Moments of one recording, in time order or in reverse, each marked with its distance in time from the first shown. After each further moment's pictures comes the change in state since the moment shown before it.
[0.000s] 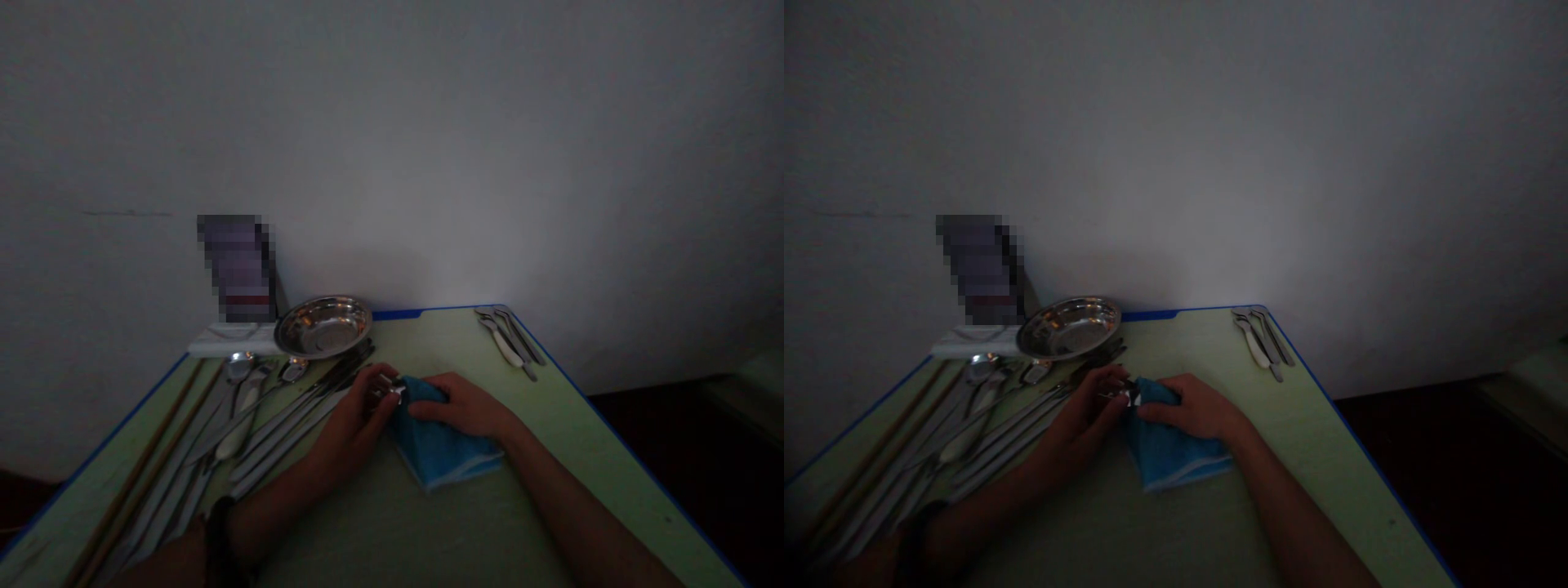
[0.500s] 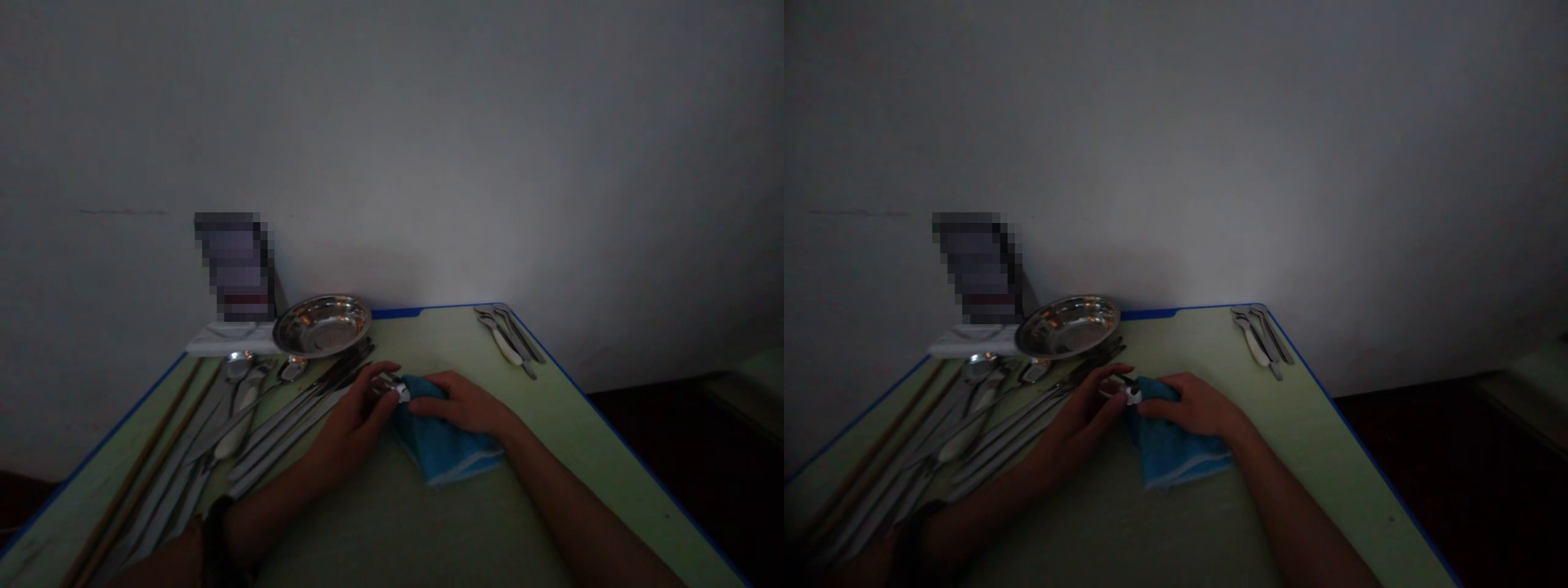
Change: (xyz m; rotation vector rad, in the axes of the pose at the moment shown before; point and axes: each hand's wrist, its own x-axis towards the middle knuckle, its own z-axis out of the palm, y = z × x) left_hand -0.002 0.000 0.000 -0.019 -0.025 -0.061; right_hand 0.001 0.000 0.000 0.026 0.013 0.034
